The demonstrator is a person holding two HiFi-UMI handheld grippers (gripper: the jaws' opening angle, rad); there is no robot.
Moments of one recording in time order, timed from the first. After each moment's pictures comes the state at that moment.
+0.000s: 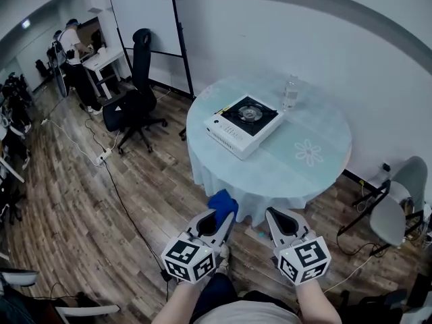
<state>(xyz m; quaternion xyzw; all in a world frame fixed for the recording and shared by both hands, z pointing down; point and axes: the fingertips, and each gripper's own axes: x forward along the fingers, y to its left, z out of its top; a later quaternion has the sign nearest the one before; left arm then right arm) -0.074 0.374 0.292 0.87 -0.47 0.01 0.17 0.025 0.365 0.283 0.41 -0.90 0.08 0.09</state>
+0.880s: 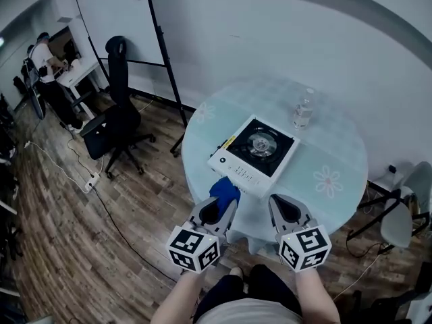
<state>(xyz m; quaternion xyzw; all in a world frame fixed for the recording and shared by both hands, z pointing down) -0.159 0.121 0.289 0.89 -0.43 0.02 0.16 -0.052 0.119 0.289 0.49 -0.86 0.10 0.08</state>
